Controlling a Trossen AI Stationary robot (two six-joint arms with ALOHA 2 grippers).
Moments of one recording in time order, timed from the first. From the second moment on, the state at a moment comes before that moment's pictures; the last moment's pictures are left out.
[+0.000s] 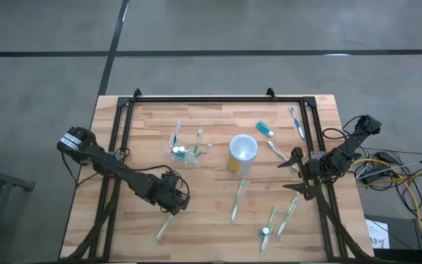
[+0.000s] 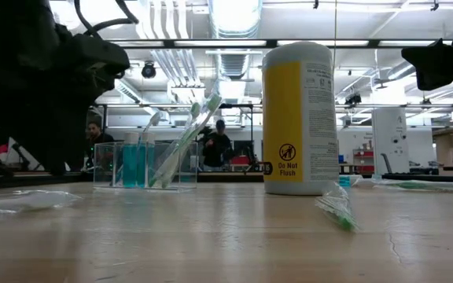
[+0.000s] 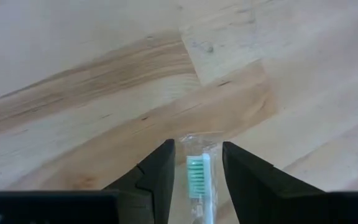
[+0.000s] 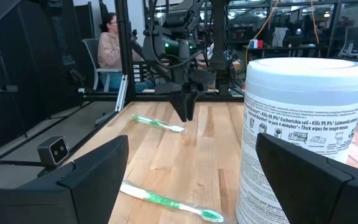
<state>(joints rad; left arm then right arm) -0.51 1.57 0.93 -0.63 -0.24 -1.66 0.73 0.06 0.01 0.06 0.58 0.07</state>
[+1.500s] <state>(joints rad) -0.51 1.56 0.81 -0.31 -0.20 -1.50 0.73 0.06 0.01 0.06 0.58 0.07</state>
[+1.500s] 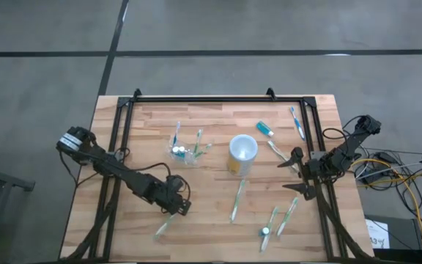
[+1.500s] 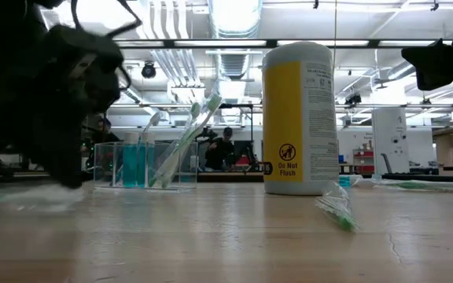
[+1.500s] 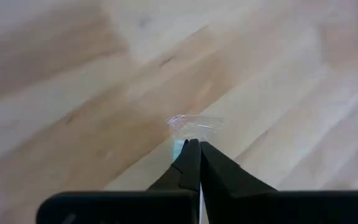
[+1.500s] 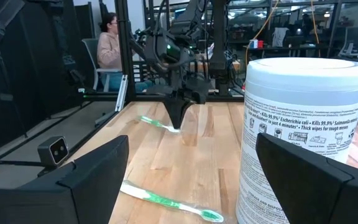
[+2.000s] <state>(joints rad) -0.51 1.32 0.85 -0.30 -0.66 -1.21 0.73 0.06 0.01 0.06 0.58 0.07</state>
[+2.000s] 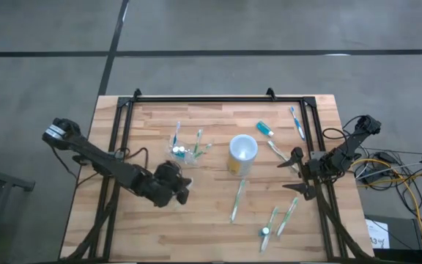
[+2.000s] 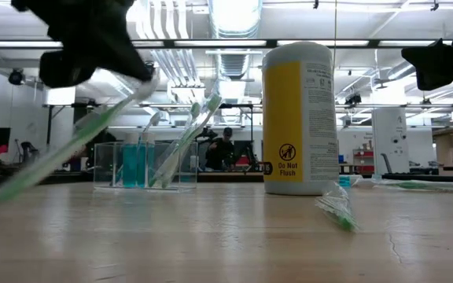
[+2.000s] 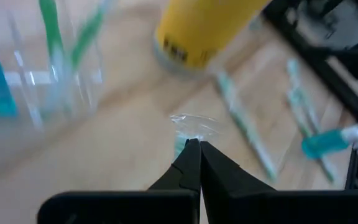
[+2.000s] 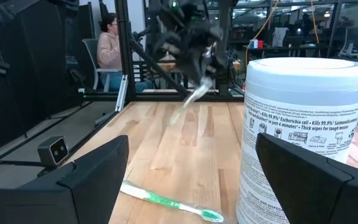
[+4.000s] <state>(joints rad) -0.19 1.18 0.59 0.13 -0.82 -0.75 0.73 0.06 0.01 0.06 0.58 0.07</state>
